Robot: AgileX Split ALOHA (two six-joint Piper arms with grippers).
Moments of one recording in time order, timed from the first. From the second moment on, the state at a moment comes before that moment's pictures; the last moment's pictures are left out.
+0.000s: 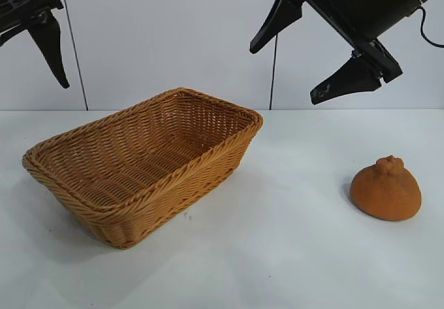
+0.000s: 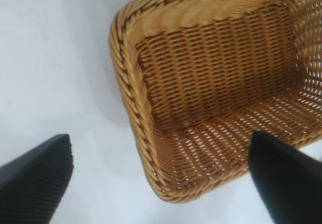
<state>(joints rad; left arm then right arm) -0.31 1.48 -1.07 -0.07 0.81 -0.94 0.23 1.72 -1.22 0.78 0.79 -0.29</state>
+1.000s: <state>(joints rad) -0.31 1.95 -1.07 -0.18 0.62 -0.89 0.23 1.72 -1.22 0.78 0.81 -0.29</state>
